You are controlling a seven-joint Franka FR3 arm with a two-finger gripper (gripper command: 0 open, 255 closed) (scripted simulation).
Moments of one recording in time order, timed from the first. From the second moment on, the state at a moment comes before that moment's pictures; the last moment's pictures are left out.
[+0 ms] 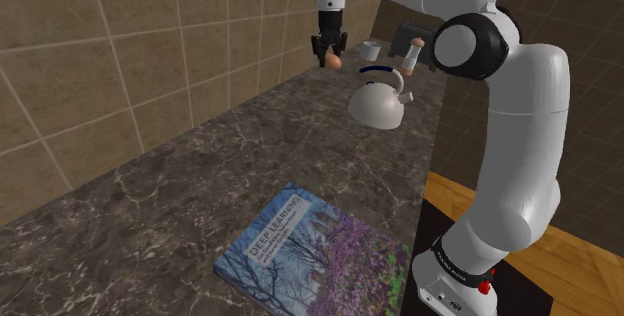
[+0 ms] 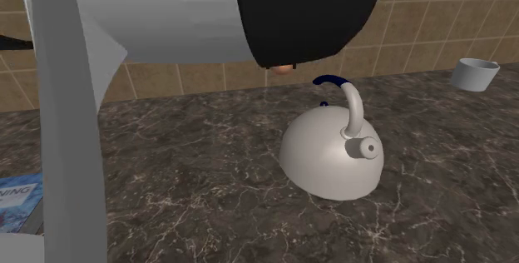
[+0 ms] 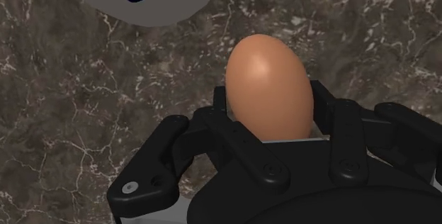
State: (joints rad) arm -0.05 0.49 -0.01 -1.11 -0.08 1.39 -0.03
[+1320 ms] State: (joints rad) arm 0.16 -0.03 0.15 -1.83 0.00 1.57 0.34
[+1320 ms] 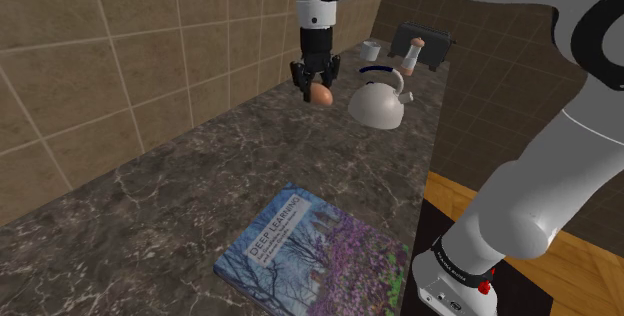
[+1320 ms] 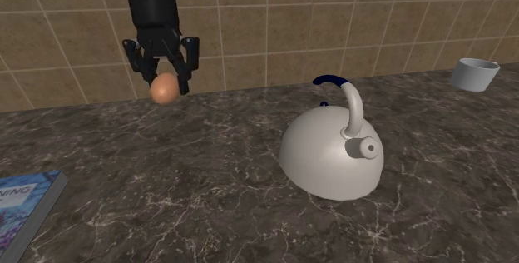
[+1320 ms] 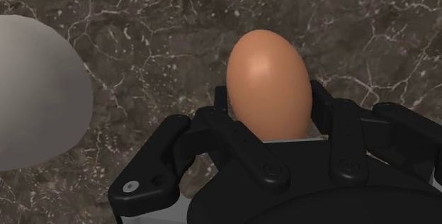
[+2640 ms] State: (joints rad) arm 0.37 -0.13 0.40 -1.93 0.14 1.60 0.78
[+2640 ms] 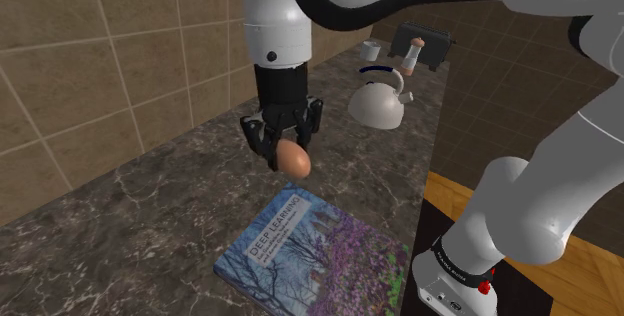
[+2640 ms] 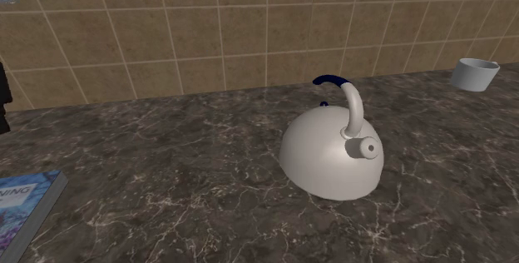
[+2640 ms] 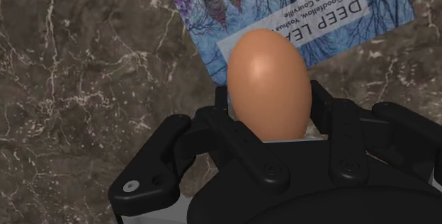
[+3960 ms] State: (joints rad) arm 0.65 0.21 0.66 -1.59 0.06 1.63 1.33
